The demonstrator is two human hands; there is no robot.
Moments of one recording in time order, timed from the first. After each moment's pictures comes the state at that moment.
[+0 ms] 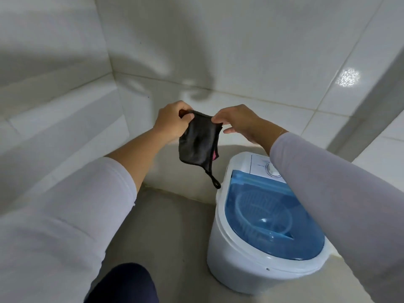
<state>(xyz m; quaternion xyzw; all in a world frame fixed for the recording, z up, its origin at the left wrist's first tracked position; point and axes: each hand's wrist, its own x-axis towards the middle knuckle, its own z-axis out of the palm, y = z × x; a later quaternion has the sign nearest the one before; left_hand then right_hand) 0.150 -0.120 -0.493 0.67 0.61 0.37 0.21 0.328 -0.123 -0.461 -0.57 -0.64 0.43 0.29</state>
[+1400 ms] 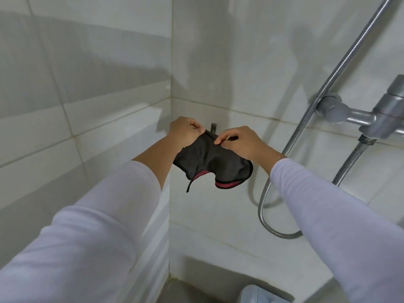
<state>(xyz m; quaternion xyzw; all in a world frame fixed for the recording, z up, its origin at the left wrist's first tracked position) 0.013 -0.027 0.080 0.59 0.65 0.42 0.24 0.185 -0.046 0.092 -0.52 -0.77 0.23 0.28</state>
